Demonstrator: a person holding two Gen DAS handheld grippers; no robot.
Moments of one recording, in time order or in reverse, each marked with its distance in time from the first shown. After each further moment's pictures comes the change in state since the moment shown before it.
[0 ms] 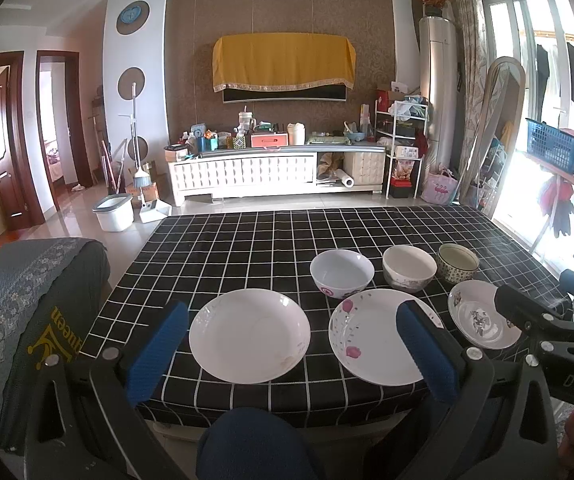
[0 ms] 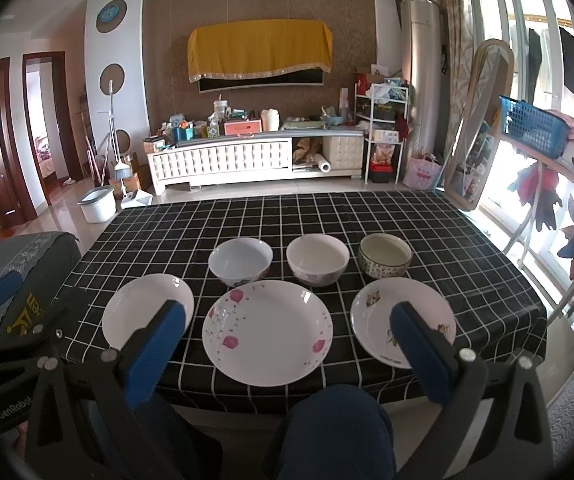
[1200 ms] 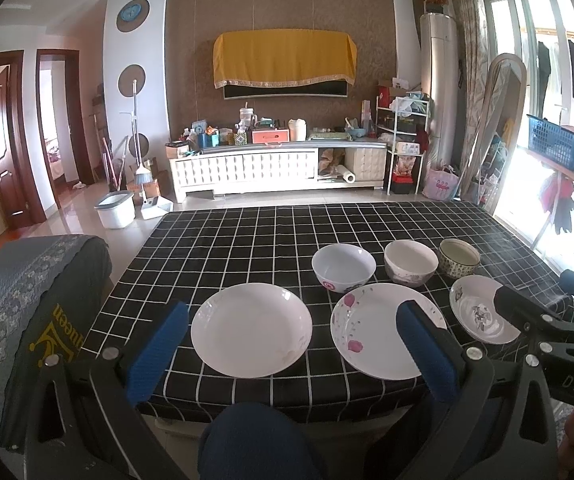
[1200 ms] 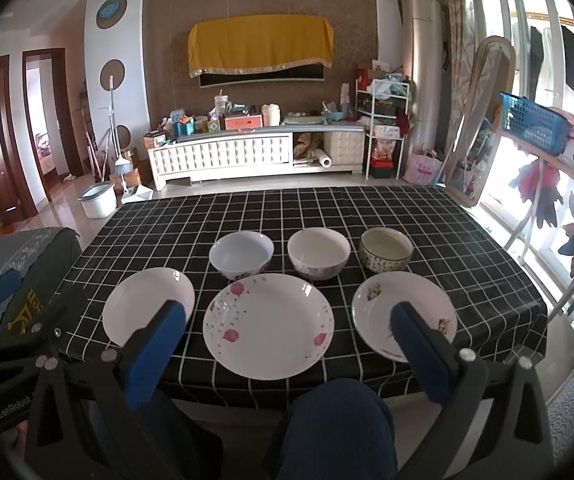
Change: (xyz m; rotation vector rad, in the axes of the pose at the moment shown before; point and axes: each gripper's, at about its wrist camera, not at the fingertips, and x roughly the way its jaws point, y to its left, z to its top) left arm -0.004 0.002 -0.007 0.000 0.010 0.005; right arm 0.000 0.001 -0.003 -0.004 0.024 -0.001
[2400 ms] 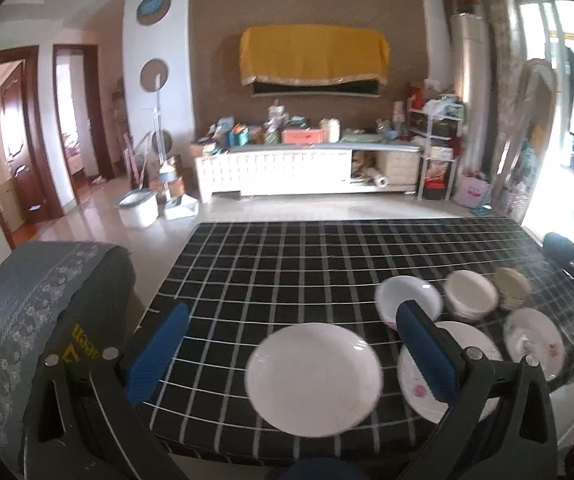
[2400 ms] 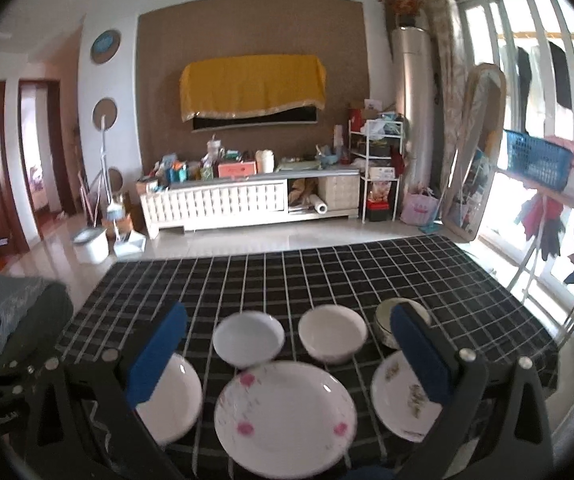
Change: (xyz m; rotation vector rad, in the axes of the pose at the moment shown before) left arm 0.075 0.079 0.062 -0.038 0.046 0.095; right arm 0.062 0.030 0.079 0.034 -0.149 -0.007
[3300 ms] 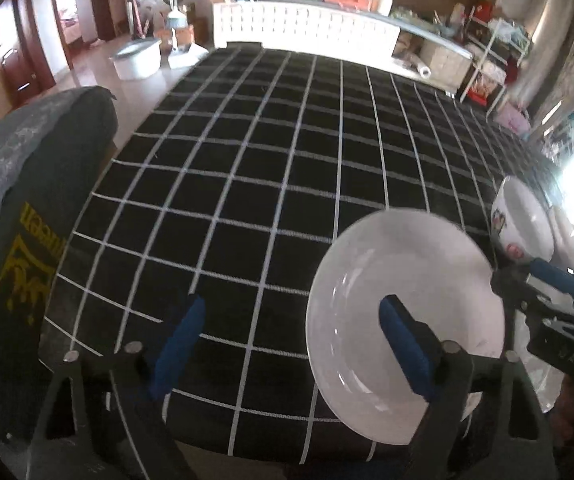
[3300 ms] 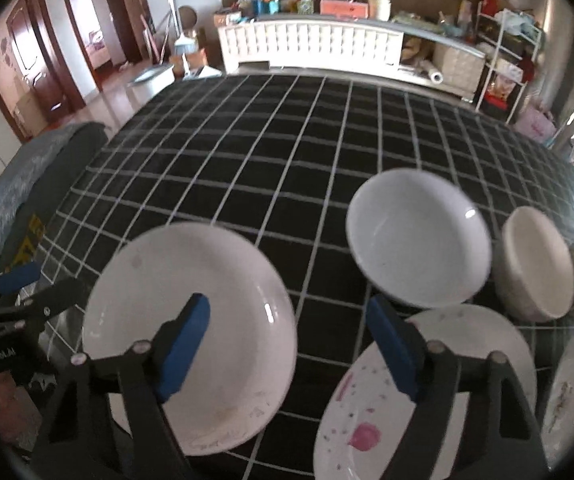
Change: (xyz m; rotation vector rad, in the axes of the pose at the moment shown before) left arm 0.187 0.076 -0.087 -0.149 0.518 -0.030; right arm 0.196 0.108 -0.100 -0.226 0.605 0.270
